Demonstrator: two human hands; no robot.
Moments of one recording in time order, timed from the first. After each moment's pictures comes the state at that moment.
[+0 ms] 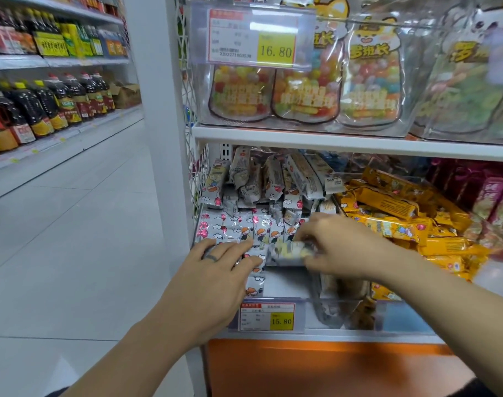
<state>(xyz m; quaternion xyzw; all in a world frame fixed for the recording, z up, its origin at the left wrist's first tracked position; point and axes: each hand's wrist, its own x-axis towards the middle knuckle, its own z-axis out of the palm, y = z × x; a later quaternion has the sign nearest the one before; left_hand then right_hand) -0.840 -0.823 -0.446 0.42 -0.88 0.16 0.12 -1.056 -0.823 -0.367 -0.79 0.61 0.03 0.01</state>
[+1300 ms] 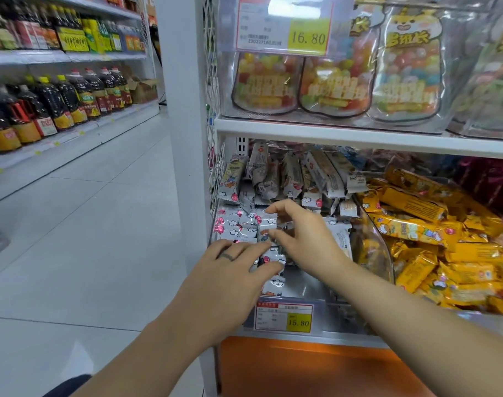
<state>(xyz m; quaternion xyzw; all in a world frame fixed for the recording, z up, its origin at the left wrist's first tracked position) -0.841 -0.819 -0.443 0.41 -0.89 0.16 0.13 -1.011 -0.866 -0.423 -0.75 0.54 -0.35 0.14</state>
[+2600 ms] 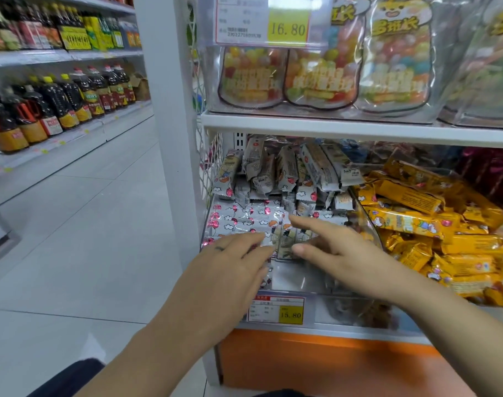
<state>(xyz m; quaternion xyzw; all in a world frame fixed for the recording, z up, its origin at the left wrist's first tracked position) -0.850 -0.806 -0.431 0.40 -0.87 0.11 0.26 -1.056 -0.810 -0.392 -0.77 0.55 -0.21 0.24</state>
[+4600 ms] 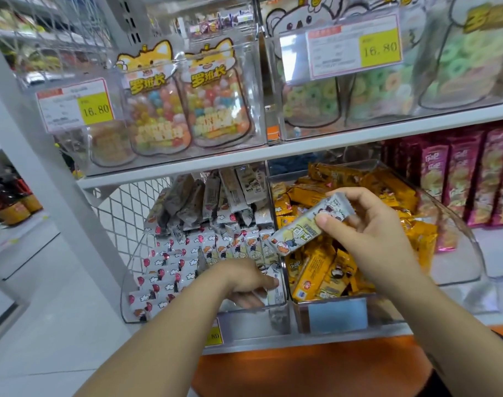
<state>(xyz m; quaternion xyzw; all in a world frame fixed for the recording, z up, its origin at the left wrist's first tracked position) -1.001 -0.872 -0.437 0.61 -0.64 -0.46 -0.02 -1.183 -0.775 -0.388 -0.52 0.46 -0.64 0.32</state>
